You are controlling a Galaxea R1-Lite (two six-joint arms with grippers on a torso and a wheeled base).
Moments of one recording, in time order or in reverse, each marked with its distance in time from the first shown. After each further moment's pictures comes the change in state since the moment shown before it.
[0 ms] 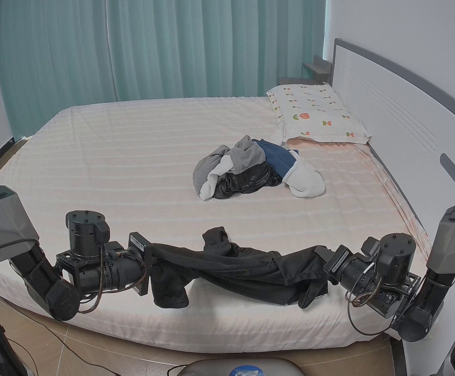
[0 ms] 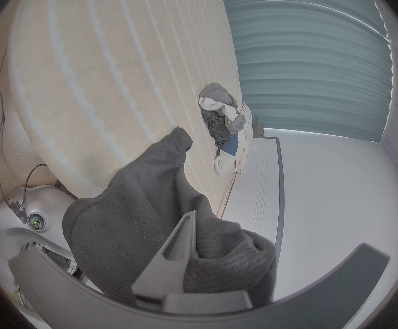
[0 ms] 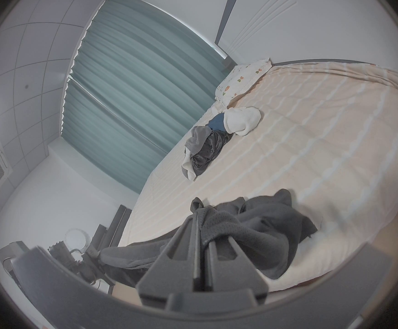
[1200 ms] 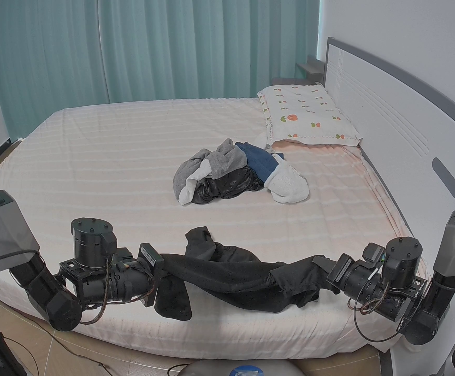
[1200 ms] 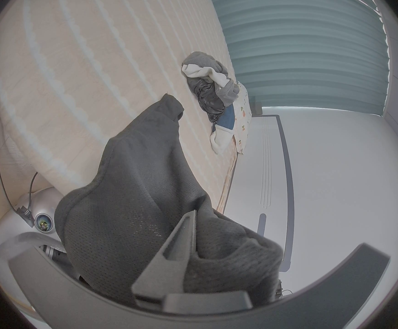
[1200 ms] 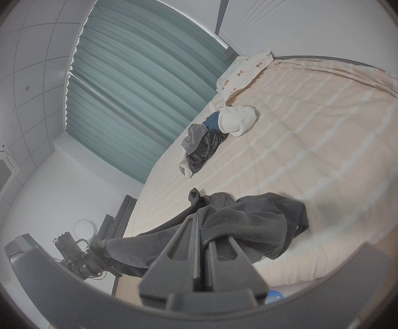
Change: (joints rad) left arm -0.079 -0.027 0.043 0.003 -0.009 0.087; right arm -0.002 -0.031 0.058 0.000 0.106 0.001
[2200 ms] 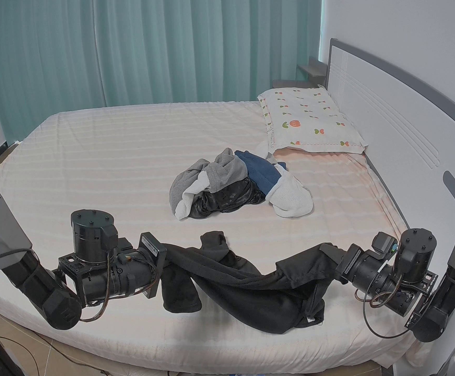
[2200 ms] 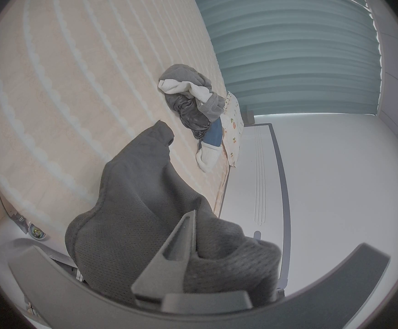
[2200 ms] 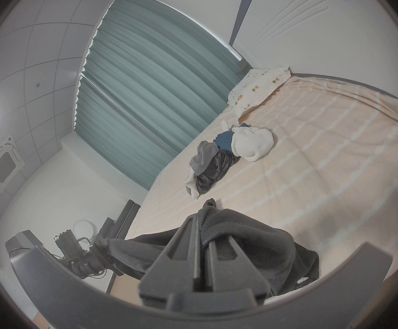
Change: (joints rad) left arm -0.041 -0.049 -0.039 0.031 0.107 -0.001; right arm -0.017 -0.085 0.004 0.000 0.006 -0.068
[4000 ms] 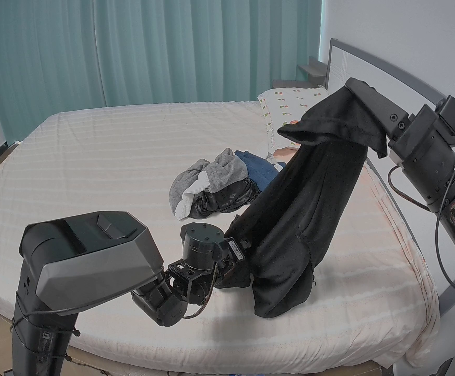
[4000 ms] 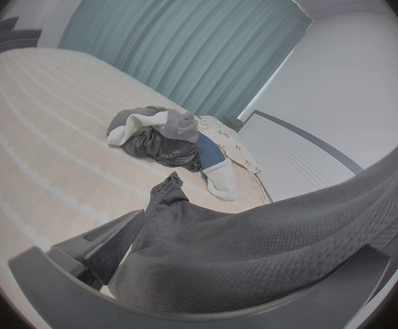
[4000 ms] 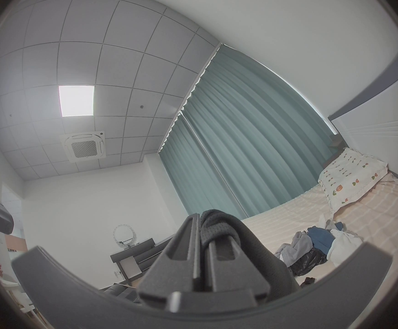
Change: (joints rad) left arm -0.225 0.497 -0.531 -0.050 0.566 0.613; right arm 0.170 -0.472 -0.440 0.260 0.026 -0.338
